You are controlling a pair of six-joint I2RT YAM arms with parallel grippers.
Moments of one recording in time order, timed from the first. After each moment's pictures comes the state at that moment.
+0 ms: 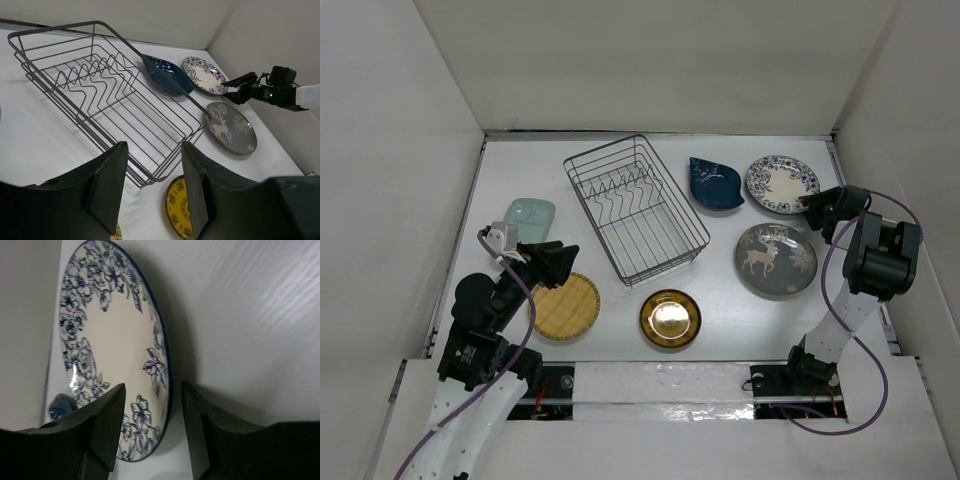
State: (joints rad) left arm -0.33 0.32 0.61 -0.30 0.19 -0.44; right arm -0.39 1.92 0.95 0.42 -0.21 0.92
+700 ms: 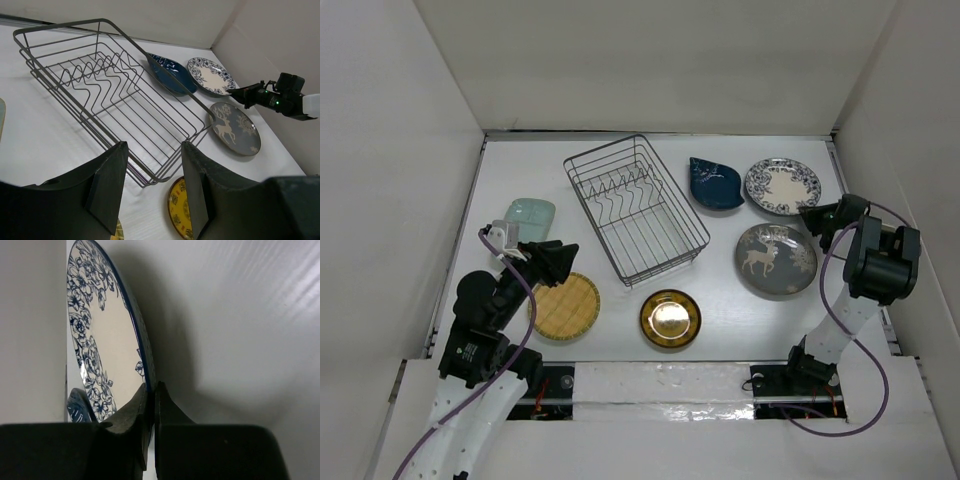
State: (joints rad) left arm -0.32 0.33 0.61 -0.30 0.17 -0.44; right arm -0.39 1.92 0.87 0.54 -0.26 1.06
